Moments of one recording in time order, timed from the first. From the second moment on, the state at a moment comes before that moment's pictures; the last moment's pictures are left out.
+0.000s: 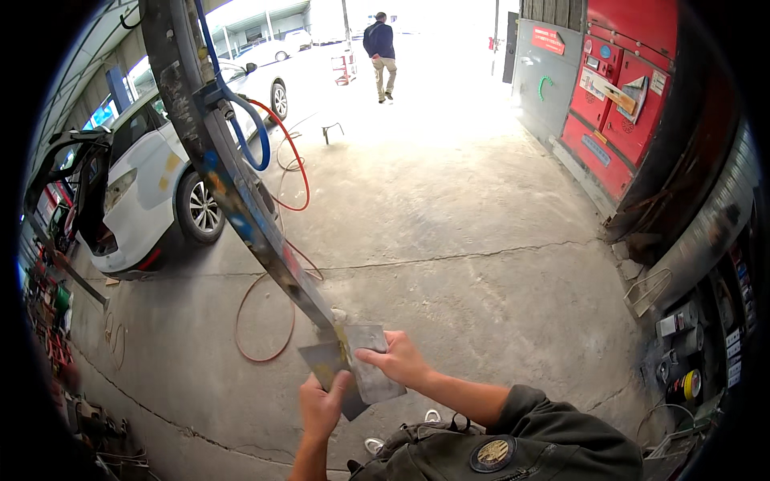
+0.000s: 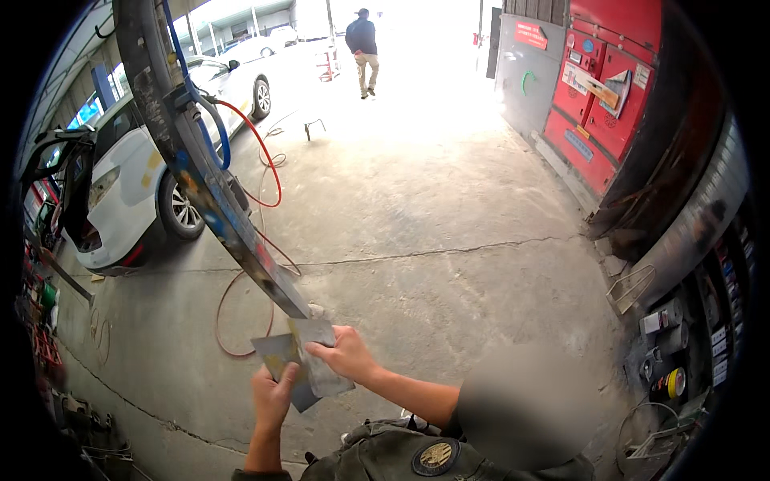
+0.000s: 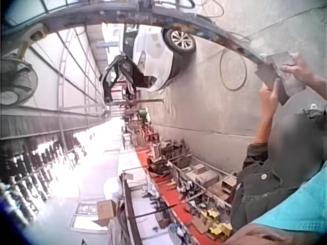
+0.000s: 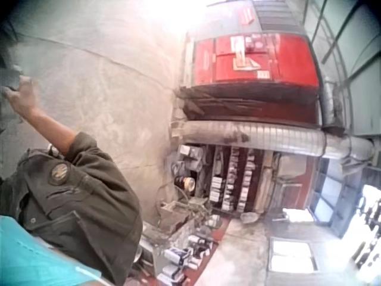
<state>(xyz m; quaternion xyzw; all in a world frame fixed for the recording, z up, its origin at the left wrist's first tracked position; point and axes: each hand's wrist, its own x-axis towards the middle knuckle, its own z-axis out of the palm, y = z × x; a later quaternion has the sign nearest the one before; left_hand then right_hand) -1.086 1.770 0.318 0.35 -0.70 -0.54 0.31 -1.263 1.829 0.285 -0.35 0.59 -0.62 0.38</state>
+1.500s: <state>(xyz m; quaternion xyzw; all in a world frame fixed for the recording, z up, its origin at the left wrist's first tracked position) -1.063 1.785 0.321 0.31 -0.82 -0.44 0.21 -1.214 1.856 0.307 -0.44 0.60 -0.61 0.27</state>
